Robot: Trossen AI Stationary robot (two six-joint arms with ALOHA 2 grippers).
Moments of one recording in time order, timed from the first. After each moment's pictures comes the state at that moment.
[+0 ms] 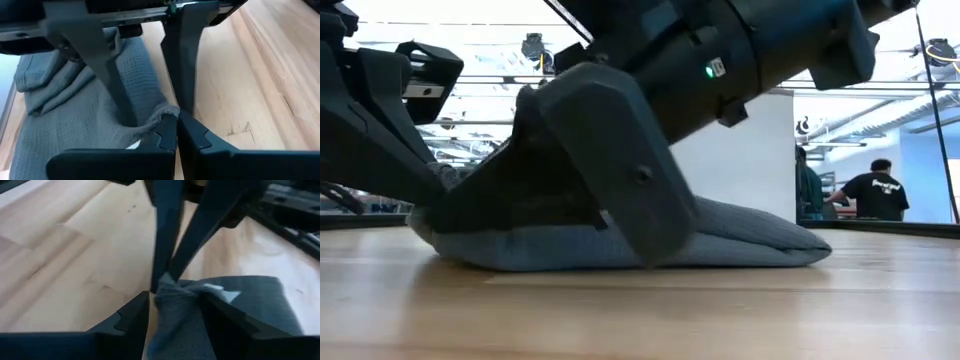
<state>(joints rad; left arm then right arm) -0.82 1.80 0.82 0.14 -0.67 -0.23 0.47 2.27 1.40 0.34 0.43 -0.20</state>
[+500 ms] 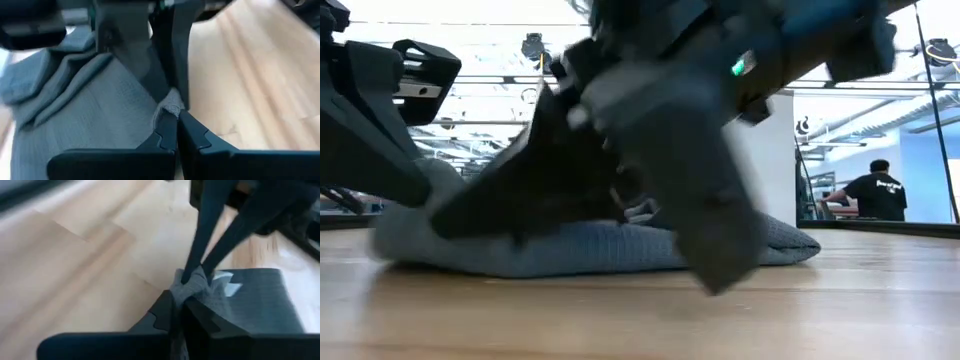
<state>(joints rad) -0.82 1.79 0.82 0.15 -0.64 -0.23 0.50 2.27 1.41 0.29 0.38 -0.25</state>
